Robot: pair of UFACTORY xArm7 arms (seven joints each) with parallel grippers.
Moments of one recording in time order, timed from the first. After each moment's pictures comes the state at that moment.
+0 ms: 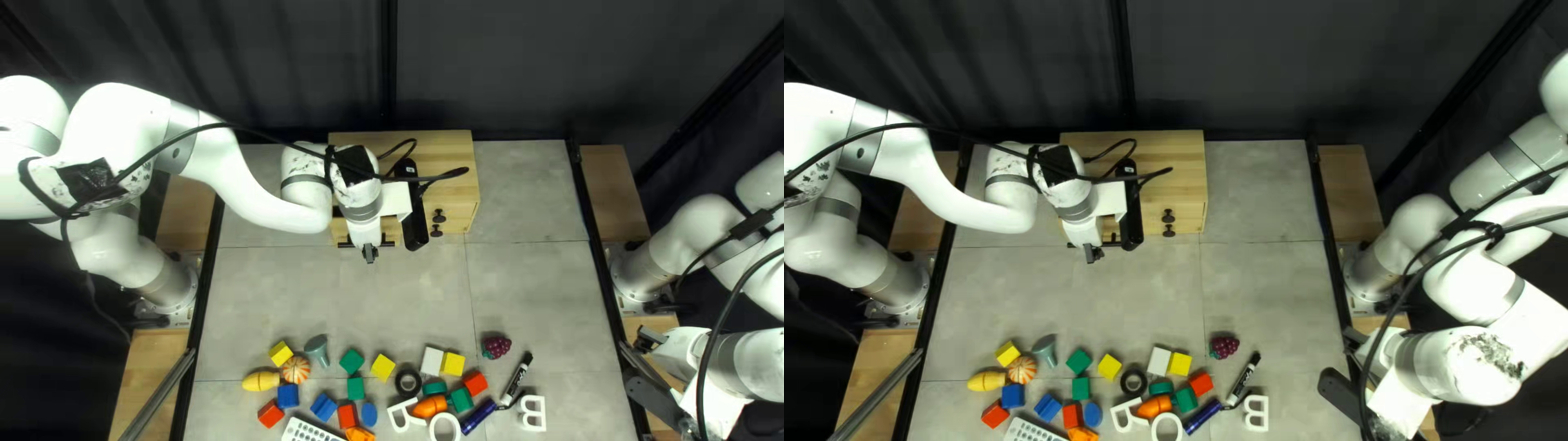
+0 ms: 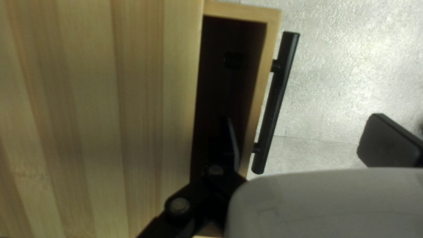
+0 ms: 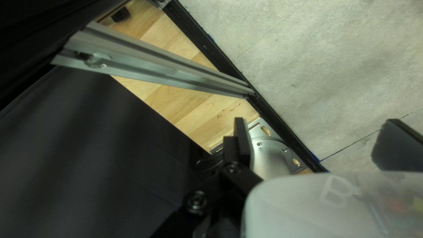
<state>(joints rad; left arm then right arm) 0.16 0.03 -0.06 0.91 -0.01 0.84 0.03 0.45 -0.65 0.47 0.69 0.23 1.44 -0.07</state>
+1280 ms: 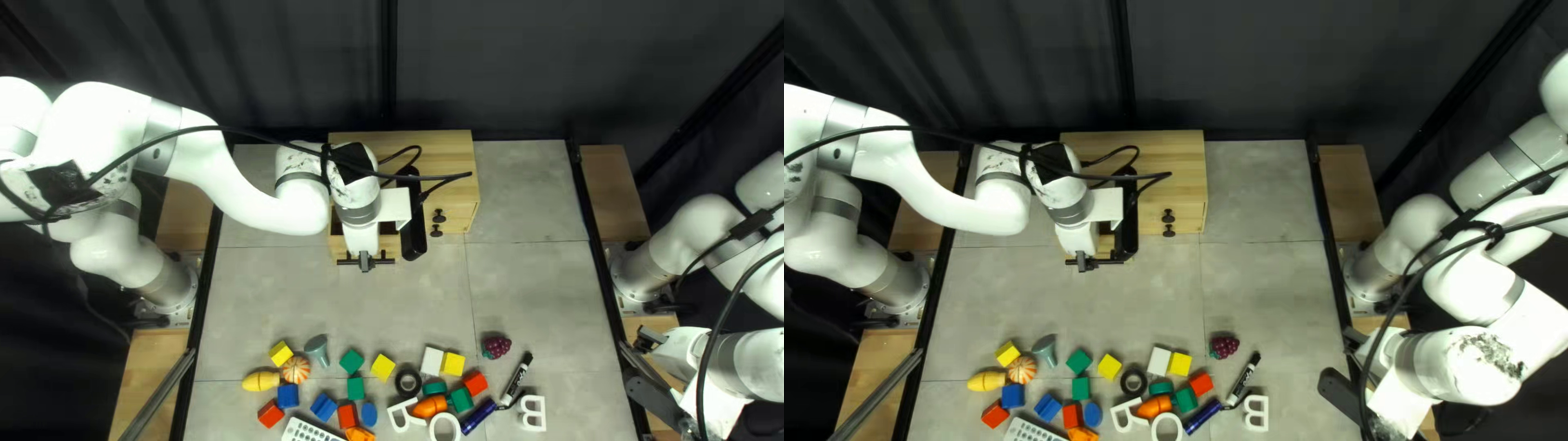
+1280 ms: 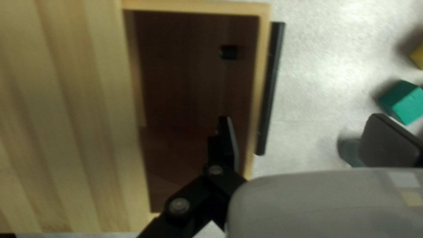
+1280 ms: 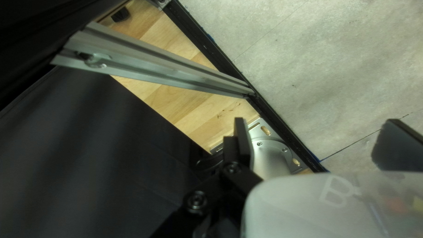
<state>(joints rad) 0.15 0.05 -0.07 0.93 0.00 0.83 0.02 0.45 -0.65 0.47 0.69 0.23 1.44 -0.07</state>
